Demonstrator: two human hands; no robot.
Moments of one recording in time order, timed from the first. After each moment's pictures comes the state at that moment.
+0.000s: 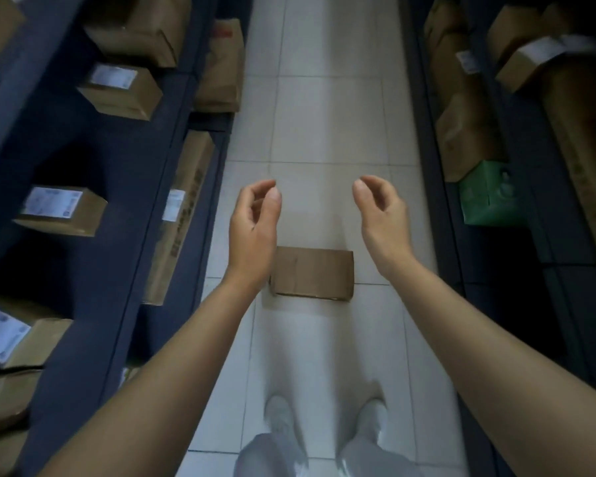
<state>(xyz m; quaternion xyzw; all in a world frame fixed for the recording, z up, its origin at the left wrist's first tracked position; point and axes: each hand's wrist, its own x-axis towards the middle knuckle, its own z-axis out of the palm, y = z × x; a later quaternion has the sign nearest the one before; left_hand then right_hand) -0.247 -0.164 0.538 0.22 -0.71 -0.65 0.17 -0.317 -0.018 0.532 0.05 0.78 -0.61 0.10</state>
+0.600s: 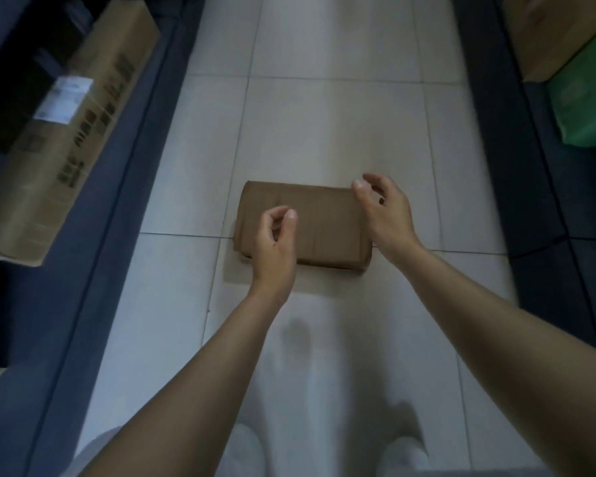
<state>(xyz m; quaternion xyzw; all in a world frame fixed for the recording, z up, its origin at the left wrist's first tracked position) -0.238 -0.093 0.089 0.31 -0.68 -0.65 0.13 -0.342 0.033 0.082 0.00 0.84 -0.53 0.12</state>
